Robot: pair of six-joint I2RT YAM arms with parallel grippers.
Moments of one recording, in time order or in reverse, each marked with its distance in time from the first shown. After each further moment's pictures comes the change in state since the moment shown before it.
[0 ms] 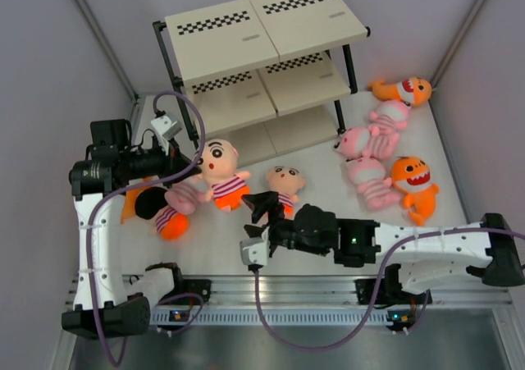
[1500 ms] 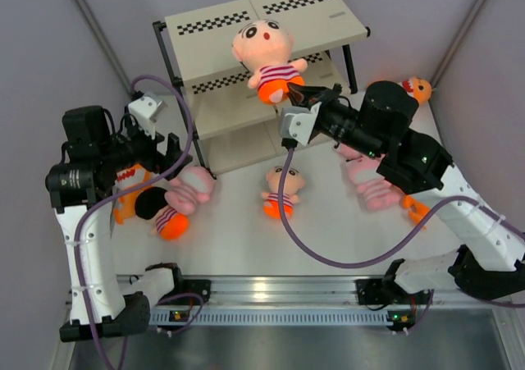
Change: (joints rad) left arm 0.000 0.012 0.262 -0.007 -0.299 -0.119; right arm -0.482 0.137 0.839 -0.486 -0.188 -0.198
